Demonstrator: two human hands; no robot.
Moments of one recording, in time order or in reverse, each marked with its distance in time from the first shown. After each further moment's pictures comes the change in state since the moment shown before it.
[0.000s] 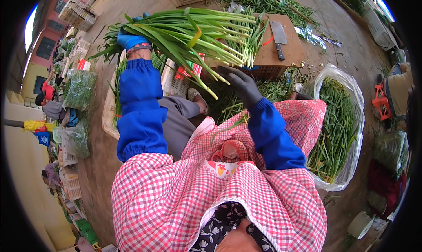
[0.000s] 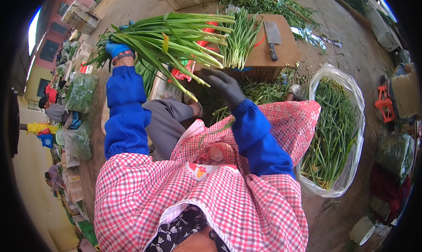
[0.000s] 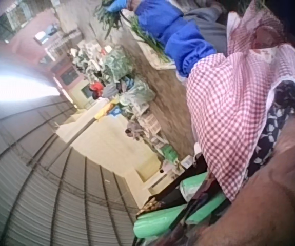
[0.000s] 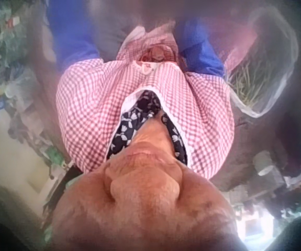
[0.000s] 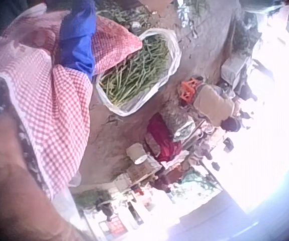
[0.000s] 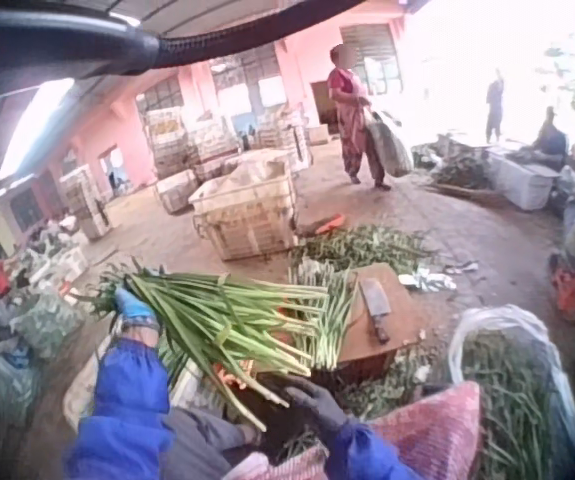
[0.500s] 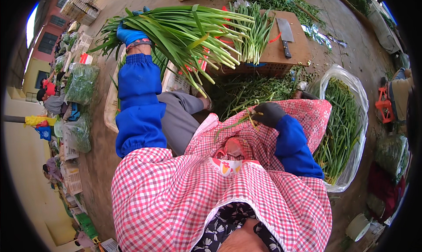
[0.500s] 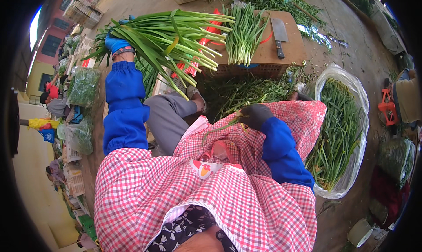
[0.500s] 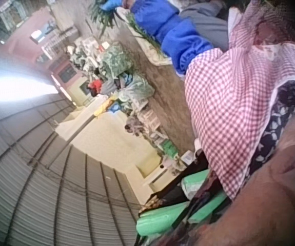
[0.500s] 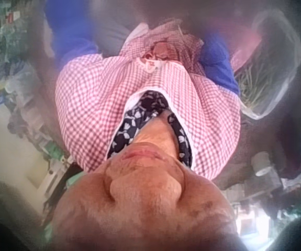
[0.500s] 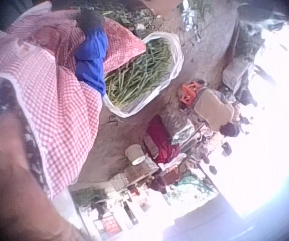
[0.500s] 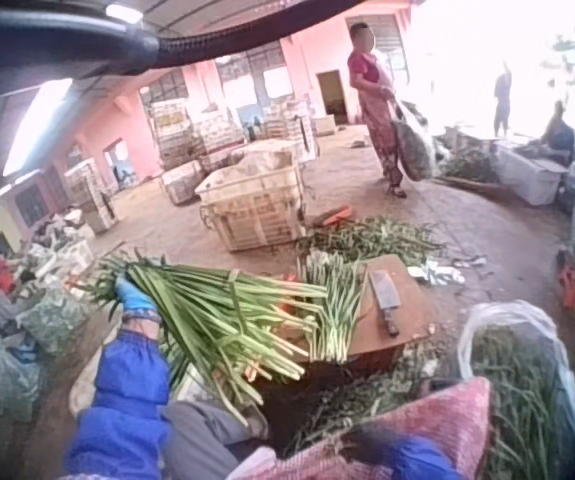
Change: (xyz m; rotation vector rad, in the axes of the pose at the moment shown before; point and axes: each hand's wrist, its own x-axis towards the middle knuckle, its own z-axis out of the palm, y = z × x) left_hand 0.026 0.005 -0.020 0.072 -0.135 -0.033; right_hand -0.071 -0.001 -0.068 -1.558 -0.325 0.334
